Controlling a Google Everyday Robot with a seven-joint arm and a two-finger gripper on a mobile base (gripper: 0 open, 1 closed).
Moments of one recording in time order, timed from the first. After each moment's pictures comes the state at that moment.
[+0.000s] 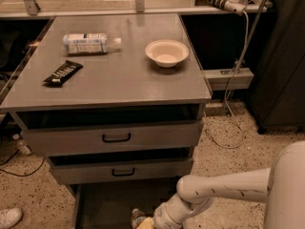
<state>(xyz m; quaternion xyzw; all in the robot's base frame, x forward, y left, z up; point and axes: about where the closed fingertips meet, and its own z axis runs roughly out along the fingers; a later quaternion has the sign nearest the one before) 0.317 0.019 0.383 -0.01 -0.91 -0.36 0.20</state>
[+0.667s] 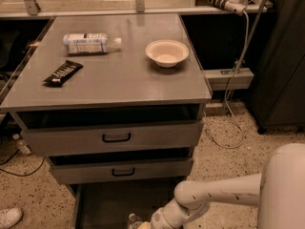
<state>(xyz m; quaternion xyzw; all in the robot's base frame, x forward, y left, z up) 0.308 0.032 0.362 -0.02 -0.90 -0.38 0.21</state>
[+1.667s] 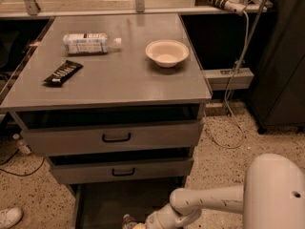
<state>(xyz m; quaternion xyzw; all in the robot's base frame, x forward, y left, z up) 0.324 0.064 0.295 -0.03 -0.88 -0.43 0.20</state>
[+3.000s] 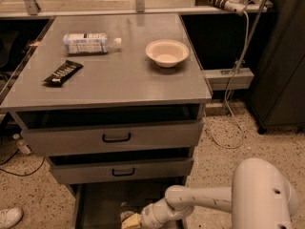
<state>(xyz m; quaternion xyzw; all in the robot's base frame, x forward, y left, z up) 0.380 0.086 0.249 -0.02 -0.88 -0.45 0.14</state>
